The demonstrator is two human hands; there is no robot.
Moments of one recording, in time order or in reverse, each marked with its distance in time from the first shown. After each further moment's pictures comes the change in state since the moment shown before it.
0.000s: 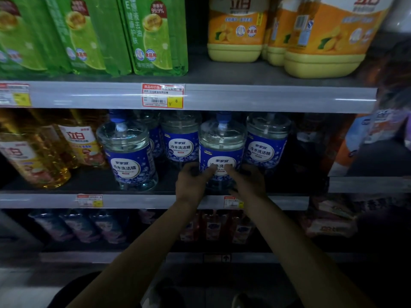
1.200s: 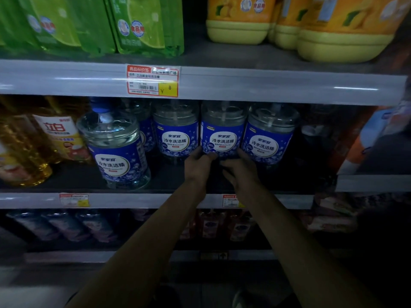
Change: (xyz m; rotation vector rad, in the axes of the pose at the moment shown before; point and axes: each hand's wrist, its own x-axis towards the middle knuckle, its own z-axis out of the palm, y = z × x) left_hand 0.029 0.014 0.035 -0.362 -0.077 -0.165; right_hand 0.030 -0.008 0.020 0.232 -0.156 0.022
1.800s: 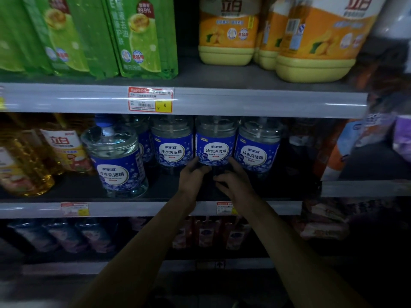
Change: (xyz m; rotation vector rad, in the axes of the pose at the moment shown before) left_hand -0.018 0.005 -0.010 0.097 -0.099 0.089; right_hand -0.023 -0.010 -0.011 -0.100 -0.113 0.005
